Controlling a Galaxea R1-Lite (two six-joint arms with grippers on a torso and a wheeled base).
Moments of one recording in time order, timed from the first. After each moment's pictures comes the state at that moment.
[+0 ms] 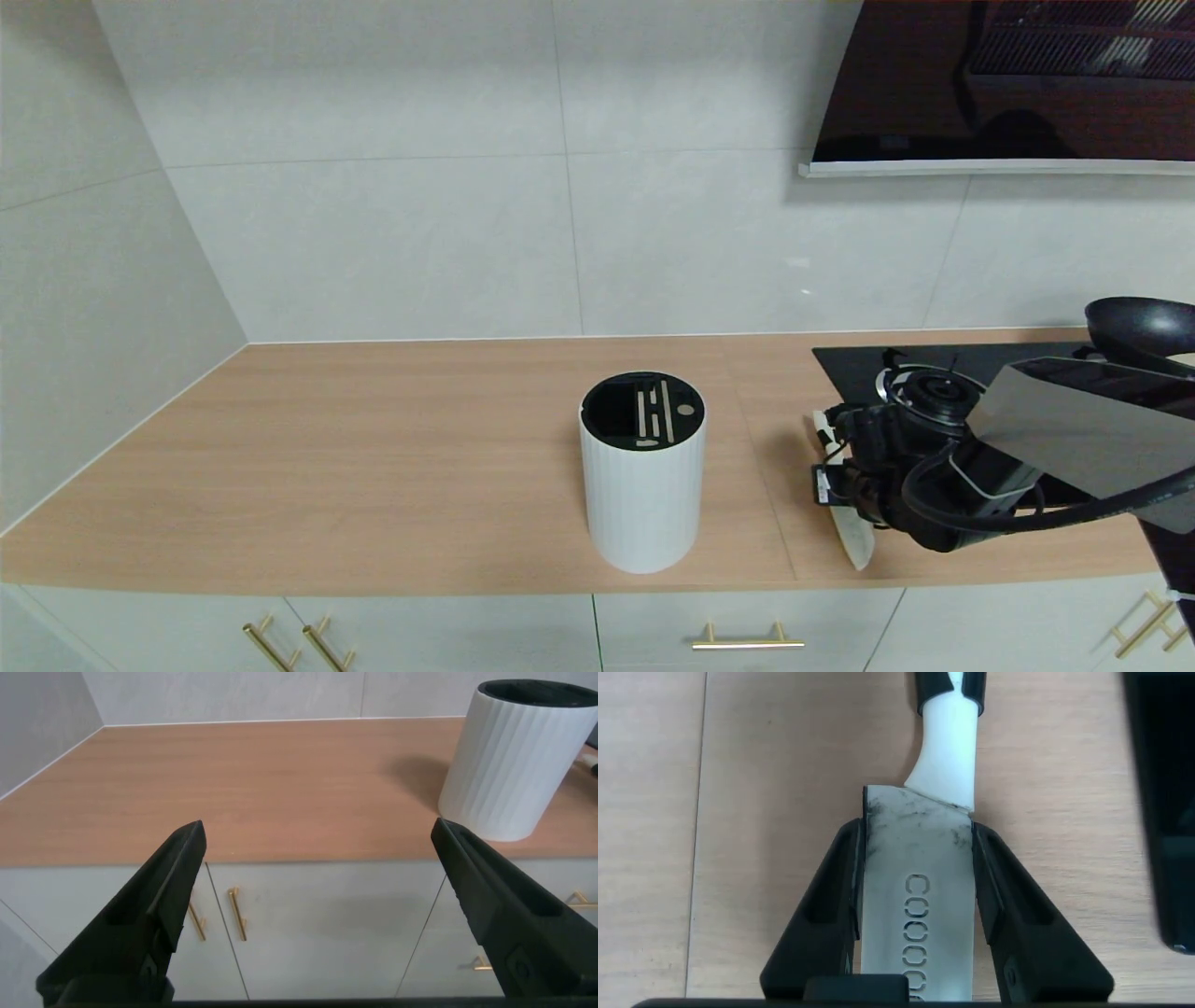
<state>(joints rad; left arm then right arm) 0.00 0.00 0.00 0.00 0.01 0.01 0.26 2.41 -1.05 -0.72 -0.30 0.16</state>
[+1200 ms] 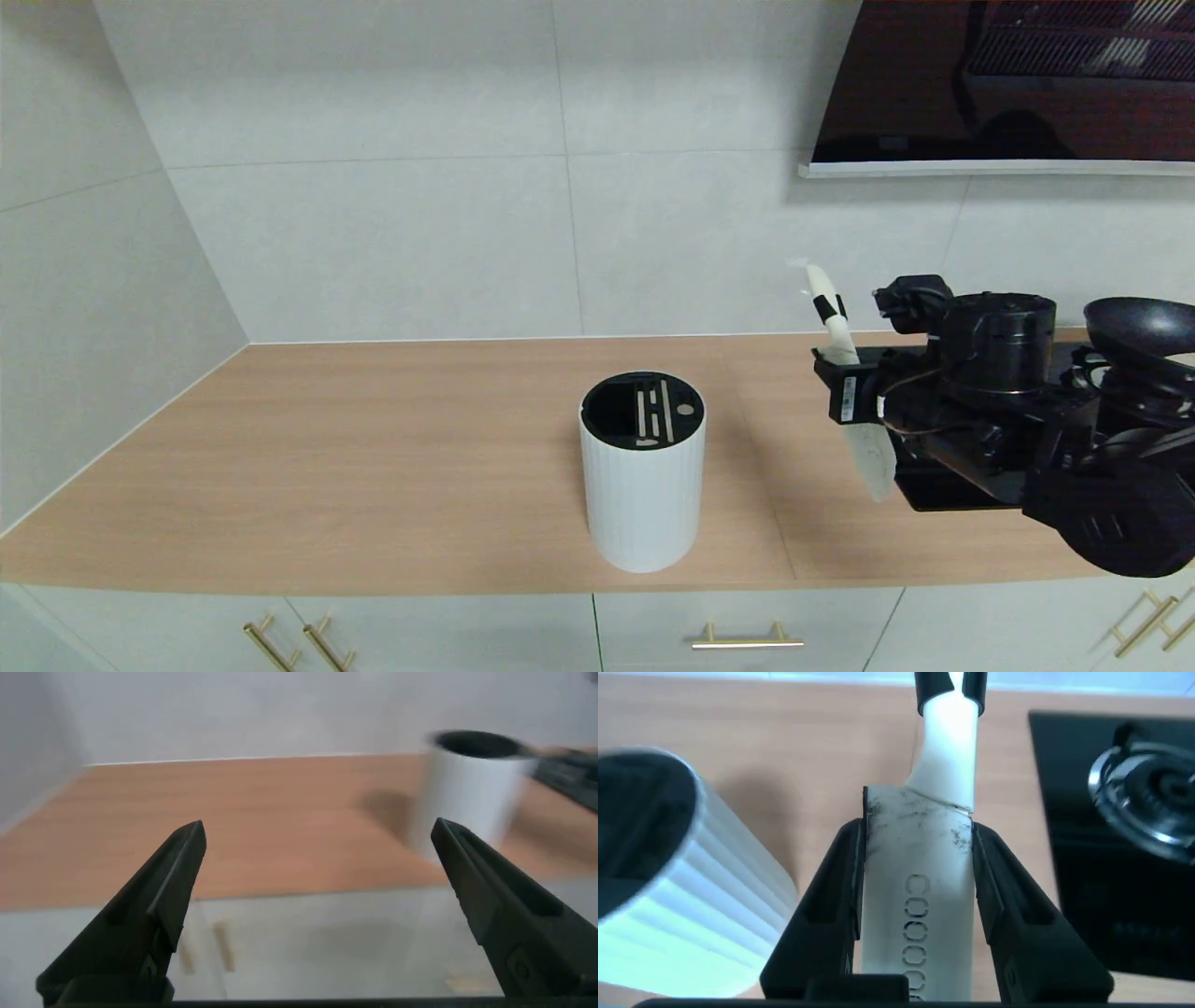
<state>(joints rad) -0.04 0.11 -0.28 0.14 -0.22 -0.01 0.46 1.81 -0.80 -0.79 -0.31 0.09</state>
